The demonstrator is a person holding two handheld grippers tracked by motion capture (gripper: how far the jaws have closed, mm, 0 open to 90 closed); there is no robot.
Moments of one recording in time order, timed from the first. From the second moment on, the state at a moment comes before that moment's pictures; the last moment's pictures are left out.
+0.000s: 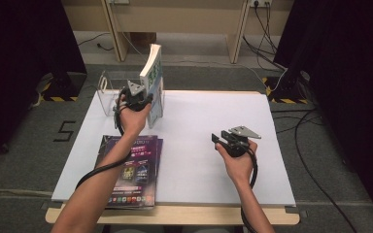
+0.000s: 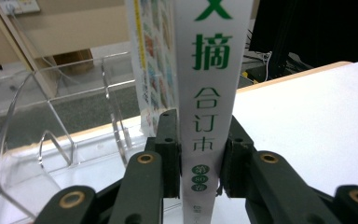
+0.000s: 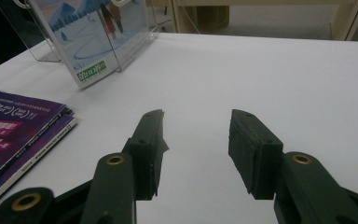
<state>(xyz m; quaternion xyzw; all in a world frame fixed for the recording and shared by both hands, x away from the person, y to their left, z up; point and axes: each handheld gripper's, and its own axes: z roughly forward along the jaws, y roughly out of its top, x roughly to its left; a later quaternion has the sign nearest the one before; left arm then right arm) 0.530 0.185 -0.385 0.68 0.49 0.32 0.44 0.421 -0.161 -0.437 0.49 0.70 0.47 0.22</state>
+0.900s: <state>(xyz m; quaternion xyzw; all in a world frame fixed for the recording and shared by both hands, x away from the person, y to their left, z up) 0.556 0.200 -0.381 0.65 0.52 0.29 0.47 0.424 -0.167 -0.447 0.51 0.70 0.46 0.19</state>
